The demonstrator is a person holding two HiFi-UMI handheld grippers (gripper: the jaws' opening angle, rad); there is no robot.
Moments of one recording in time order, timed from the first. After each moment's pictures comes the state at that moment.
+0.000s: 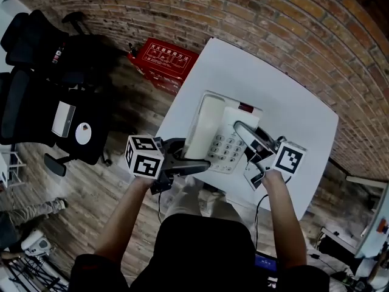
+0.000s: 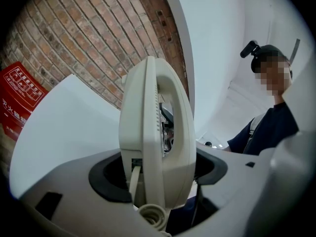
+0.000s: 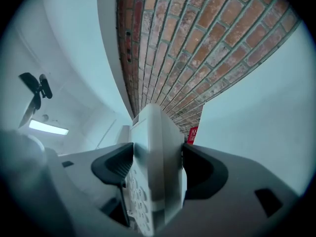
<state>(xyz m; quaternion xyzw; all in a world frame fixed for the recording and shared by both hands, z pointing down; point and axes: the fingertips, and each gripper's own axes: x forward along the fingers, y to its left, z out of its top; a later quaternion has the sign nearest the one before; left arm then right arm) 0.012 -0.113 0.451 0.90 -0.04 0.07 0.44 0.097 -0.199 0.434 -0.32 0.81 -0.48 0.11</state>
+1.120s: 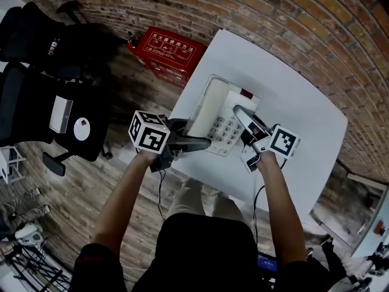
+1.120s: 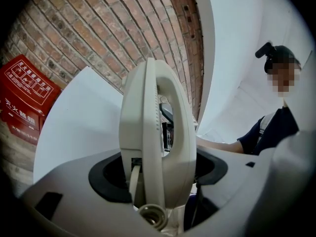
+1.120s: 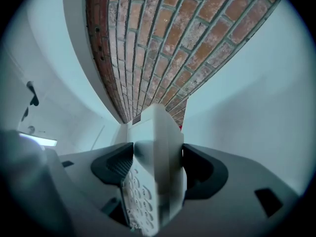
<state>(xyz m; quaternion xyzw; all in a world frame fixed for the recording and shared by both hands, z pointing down) -0.025 -0.217 0.535 0.87 -0.04 0.12 0.48 0.061 -0.297 0.530 -0.34 0.77 -0.53 0.12</state>
